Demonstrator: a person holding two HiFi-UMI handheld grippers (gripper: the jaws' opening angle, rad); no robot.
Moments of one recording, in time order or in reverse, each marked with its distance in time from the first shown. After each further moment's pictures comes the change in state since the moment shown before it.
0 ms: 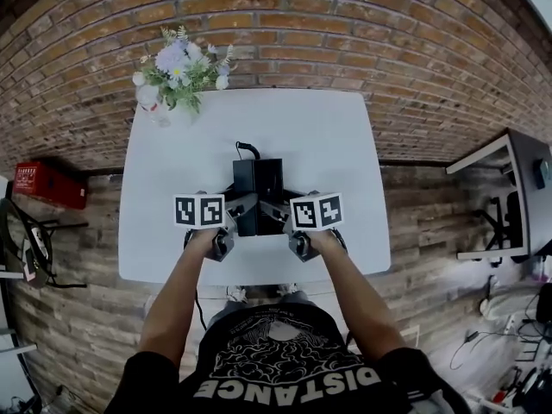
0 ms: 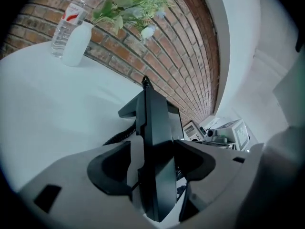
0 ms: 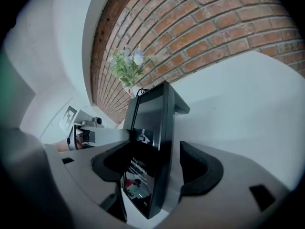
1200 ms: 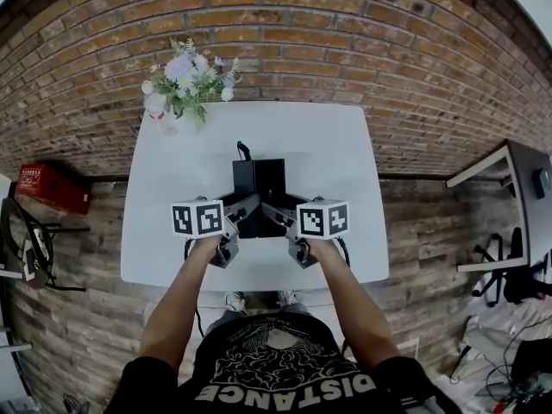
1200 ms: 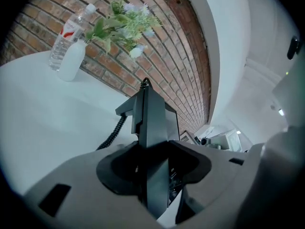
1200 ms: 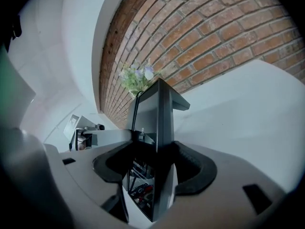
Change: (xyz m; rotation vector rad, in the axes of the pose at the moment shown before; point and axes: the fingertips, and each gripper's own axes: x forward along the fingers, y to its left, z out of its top) left arm -0.023 -0.039 0.029 0.008 -0.138 -0.069; right arm -0.022 0.029 0.029 -0.009 -0.112 0.076
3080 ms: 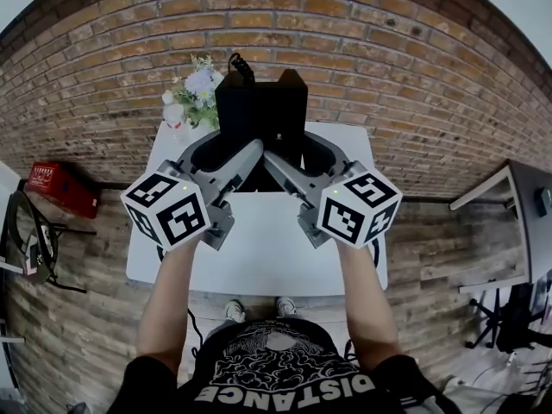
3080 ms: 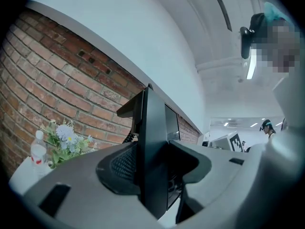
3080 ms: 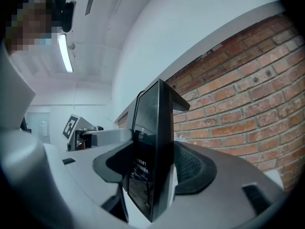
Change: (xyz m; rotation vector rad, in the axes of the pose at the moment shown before) left arm -0.124 -0.198 0.171 0.512 -0.479 -0.091; right arm -0.116 0.183 0.185 -0.529 -0.446 0.106
